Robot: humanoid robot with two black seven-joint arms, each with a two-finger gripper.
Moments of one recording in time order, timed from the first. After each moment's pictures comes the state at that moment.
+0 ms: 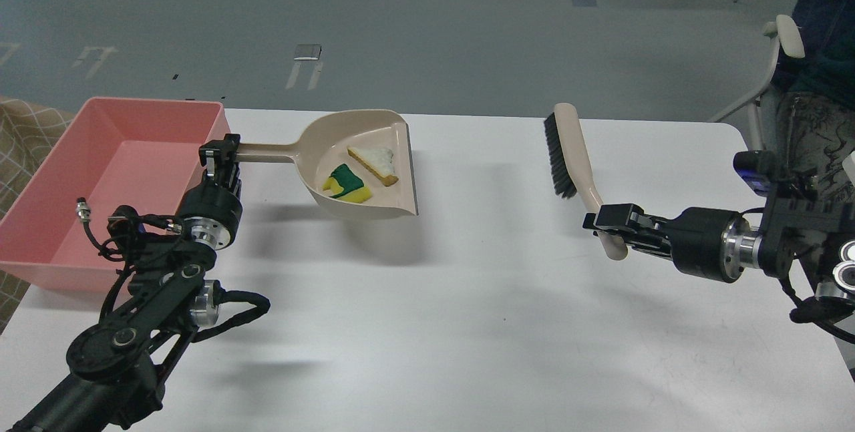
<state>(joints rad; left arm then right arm) -0.21 0.28 -1.16 -1.22 0.95 0.37 -0.16 0.57 -0.84 0.60 1.55 -1.03 0.43 -0.10</state>
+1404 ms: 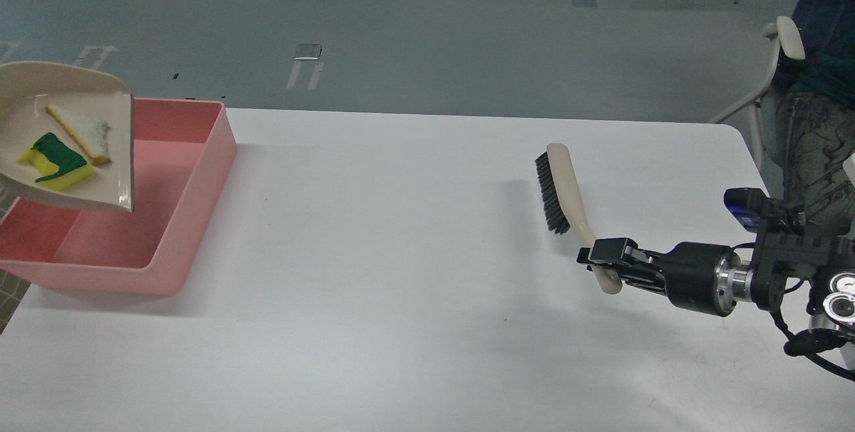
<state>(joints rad) 0.20 0.97 -1.64 -1.18 1.09 0.13 -0.32 0.50 -0.81 0.60 1.57 -1.03 0.43 -0.09</state>
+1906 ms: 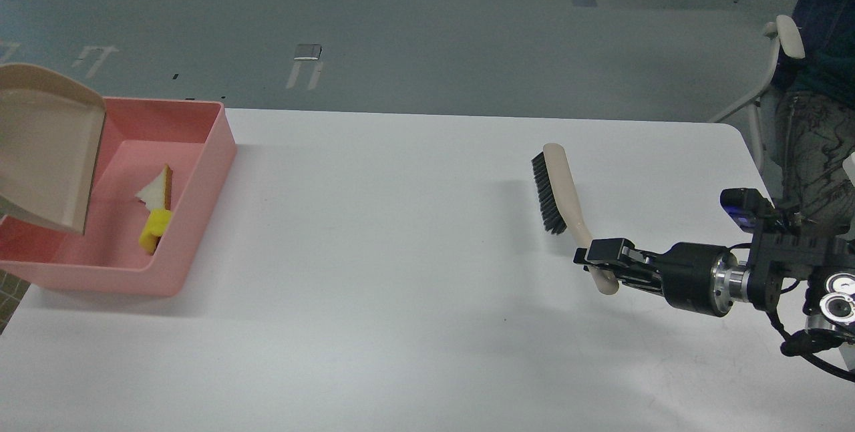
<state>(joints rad) 0.15 1.03 -1.64 -1.19 1.38 0.21 -0.32 0.50 -0.80 0.60 1.57 -1.03 0.43 -0.09</state>
